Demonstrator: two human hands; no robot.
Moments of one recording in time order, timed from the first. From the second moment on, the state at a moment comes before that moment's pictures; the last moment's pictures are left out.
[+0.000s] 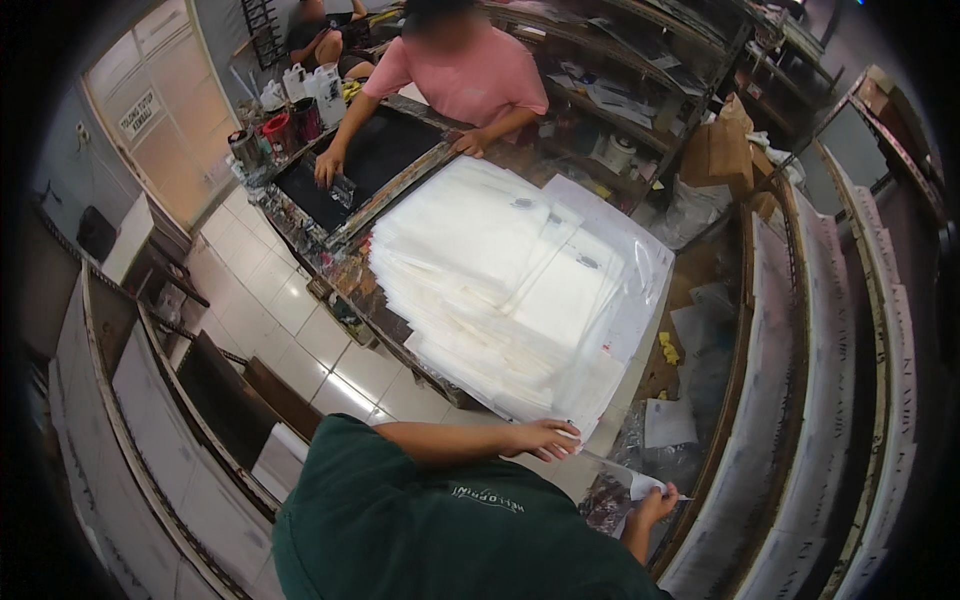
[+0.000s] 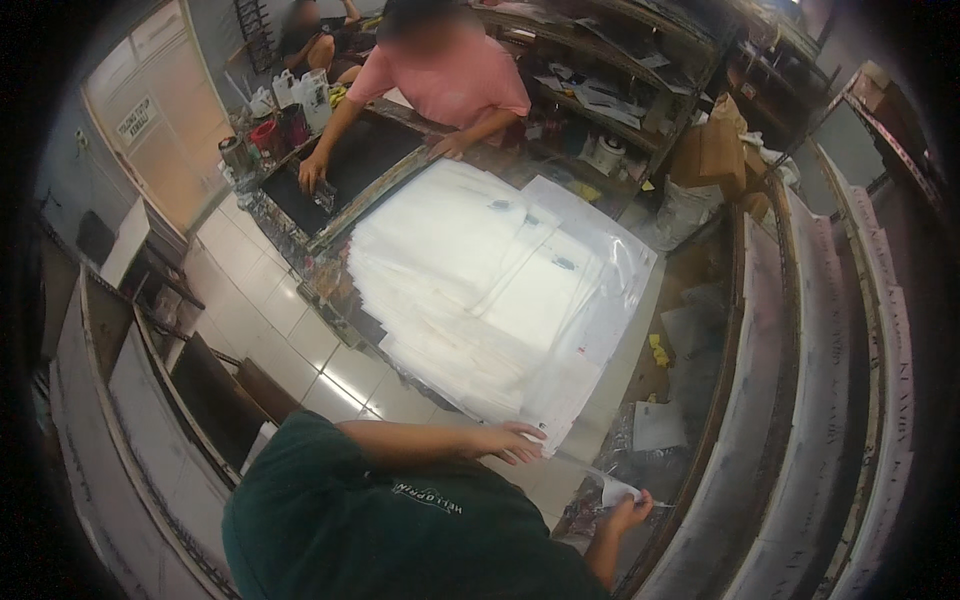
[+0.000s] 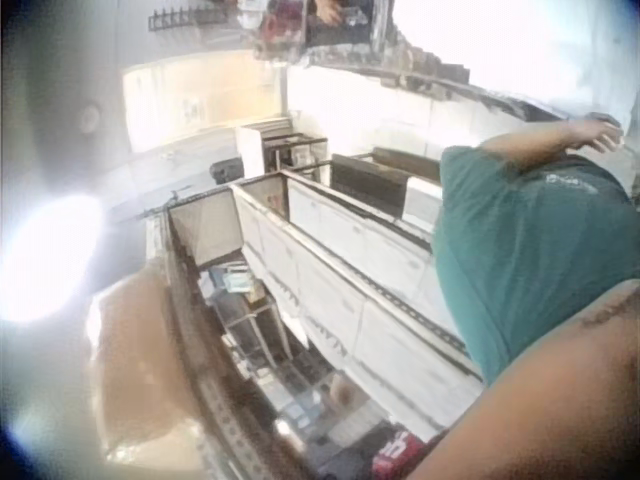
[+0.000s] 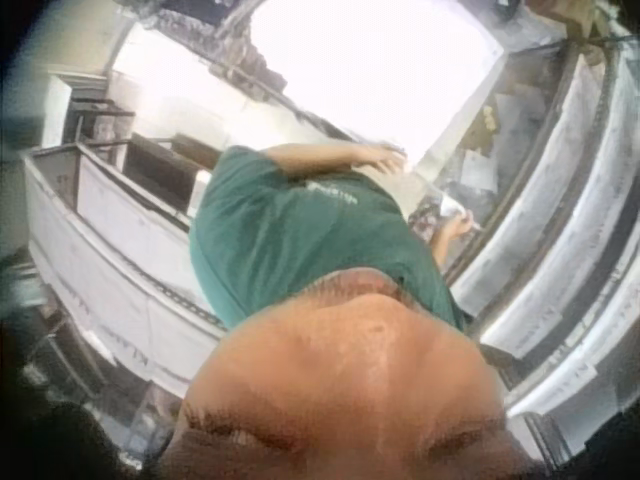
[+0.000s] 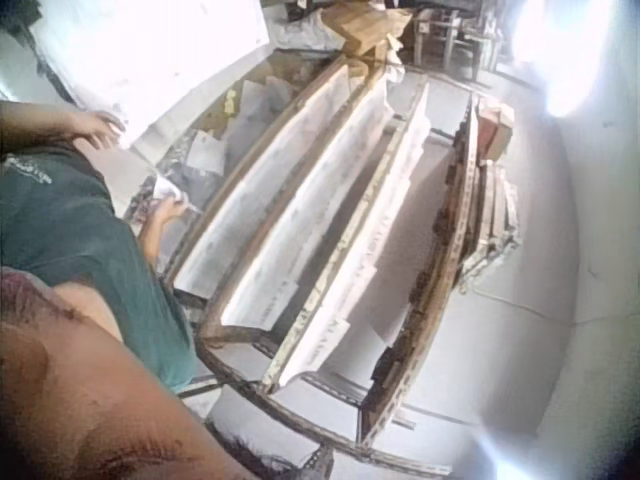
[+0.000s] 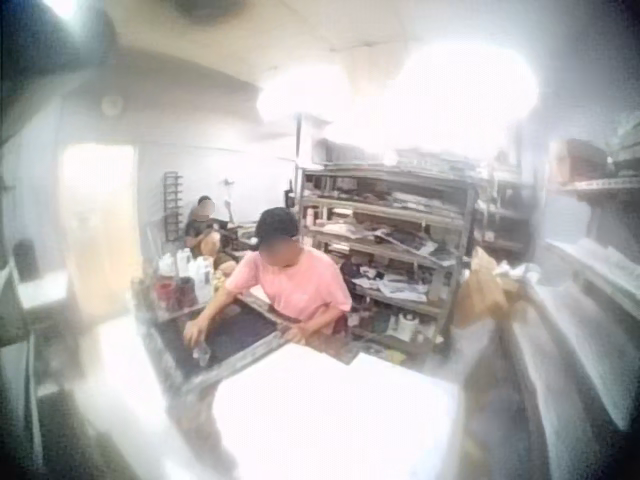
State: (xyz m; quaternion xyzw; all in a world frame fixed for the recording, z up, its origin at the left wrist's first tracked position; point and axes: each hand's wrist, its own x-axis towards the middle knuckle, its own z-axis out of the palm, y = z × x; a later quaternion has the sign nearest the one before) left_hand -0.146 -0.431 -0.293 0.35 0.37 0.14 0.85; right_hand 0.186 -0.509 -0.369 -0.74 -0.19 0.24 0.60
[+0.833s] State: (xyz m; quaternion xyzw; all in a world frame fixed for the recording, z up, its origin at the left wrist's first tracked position) left_hand -0.284 -0.440 -0.252 0.17 0.38 0.53 0.74; right_hand 0.181 -0.574 -0.390 -0.74 -0.29 0.17 0.58
